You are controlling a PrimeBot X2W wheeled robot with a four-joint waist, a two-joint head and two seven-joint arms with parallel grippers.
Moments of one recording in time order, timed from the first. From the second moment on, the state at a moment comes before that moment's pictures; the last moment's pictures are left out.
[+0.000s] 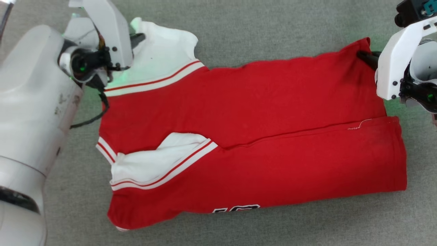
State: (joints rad) left arm -1.33 0.42 -0.83 0.94 -1.19 -0.13 0.57; right arm -1.07 -0.50 0.64 0.63 0.83 0.13 0.56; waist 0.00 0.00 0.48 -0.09
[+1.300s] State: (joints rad) left arm -0.50 0.91 -0.97 0.02 -1.40 -0.13 0.13; right arm -0.50 -0.92 0.83 0.26 1.09 0.13 0.18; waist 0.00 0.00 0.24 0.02
